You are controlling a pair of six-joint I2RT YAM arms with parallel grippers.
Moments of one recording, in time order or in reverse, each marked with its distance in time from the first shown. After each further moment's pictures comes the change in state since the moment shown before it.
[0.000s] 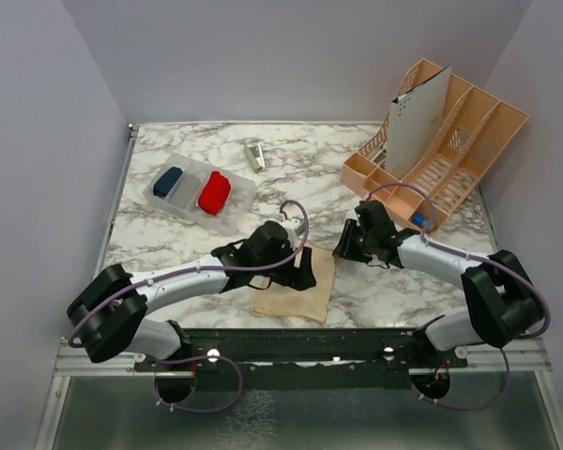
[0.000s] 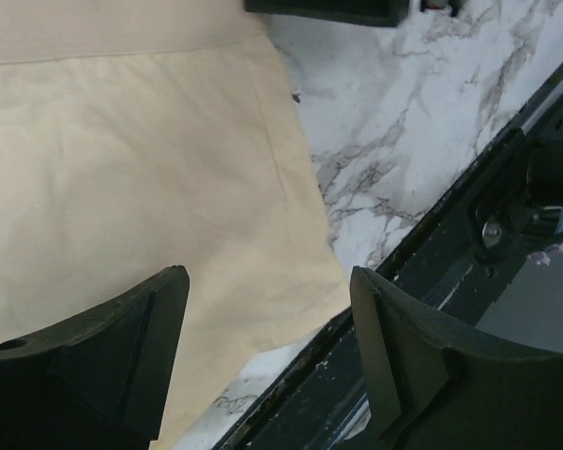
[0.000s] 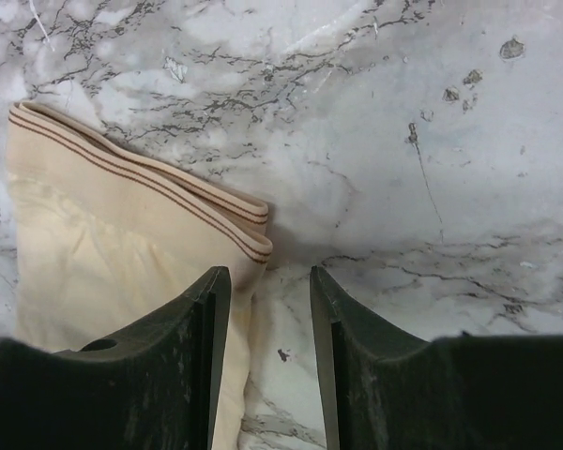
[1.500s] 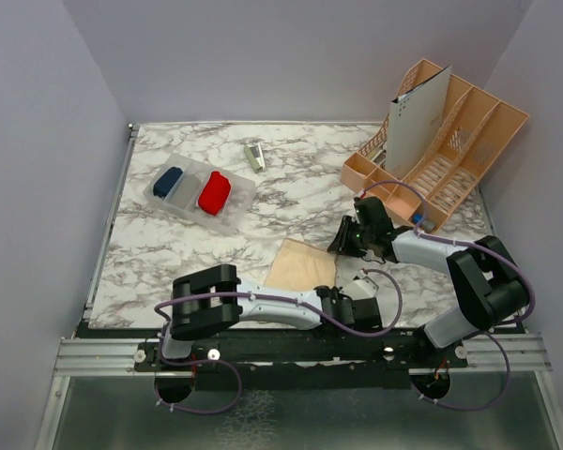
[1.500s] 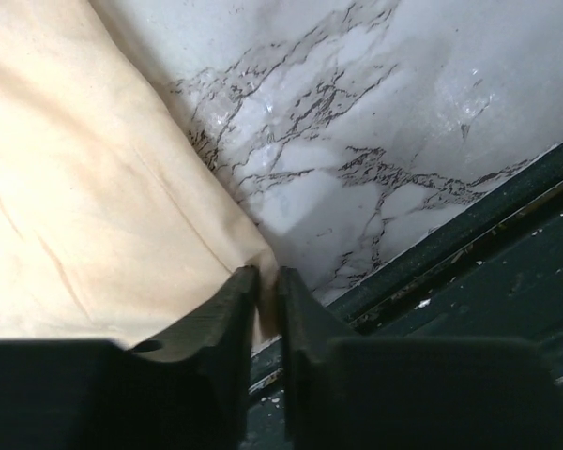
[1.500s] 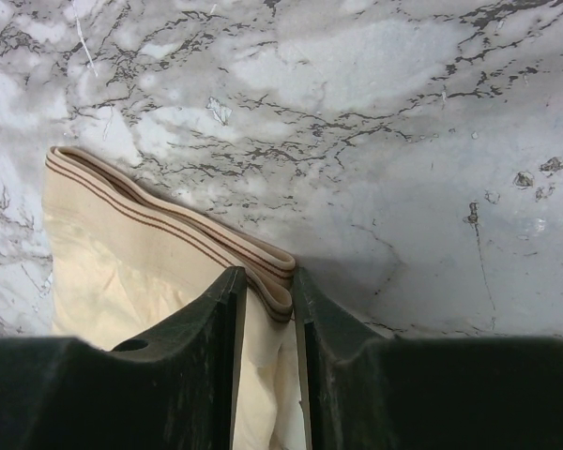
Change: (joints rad) left arm -0.566 0.557 0.558 -0.537 -0.632 -0.035; right arm -0.034 0.129 0.011 0.162 -0.118 -0.035
